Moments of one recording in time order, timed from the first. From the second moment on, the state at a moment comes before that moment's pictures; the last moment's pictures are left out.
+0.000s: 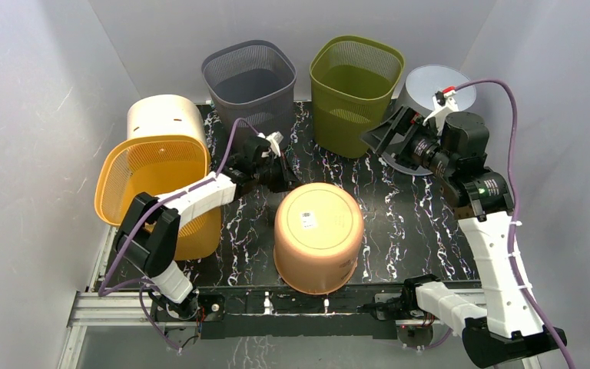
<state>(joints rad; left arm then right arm) -0.59 1.63 1.03 -0.07 0.38 -0.79 0.19 0.98 1.35 -0.67 -0.32 0.68</state>
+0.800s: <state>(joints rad) -0.59 1.43 1.47 -0.49 0.41 -0.55 0.19 0.96 1.19 -0.92 -0.56 0.44</state>
